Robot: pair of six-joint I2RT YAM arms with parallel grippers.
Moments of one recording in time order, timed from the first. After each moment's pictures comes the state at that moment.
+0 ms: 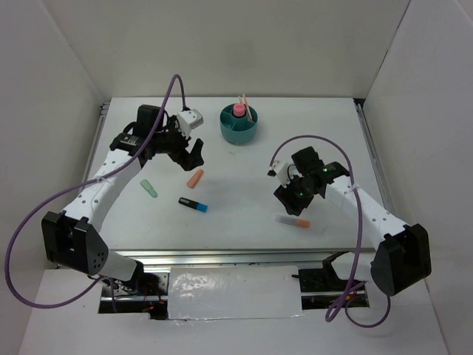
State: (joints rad) left arm -0.27 1.43 1.32 -0.62 0.50 0.36; right arm 0.38 1.24 0.98 -0.89 -0.23 -0.46
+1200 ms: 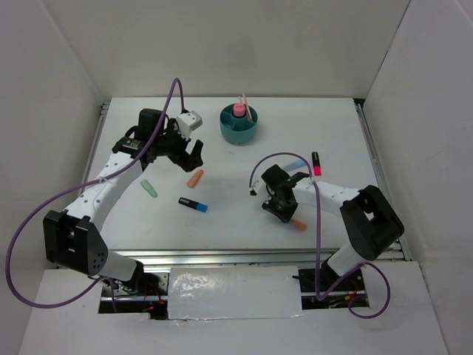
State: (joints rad) left arm -0.27 1.43 1.27 -0.55 0.44 0.30; right arm 0.60 1.55 0.83 -0.65 0.03 -0.40
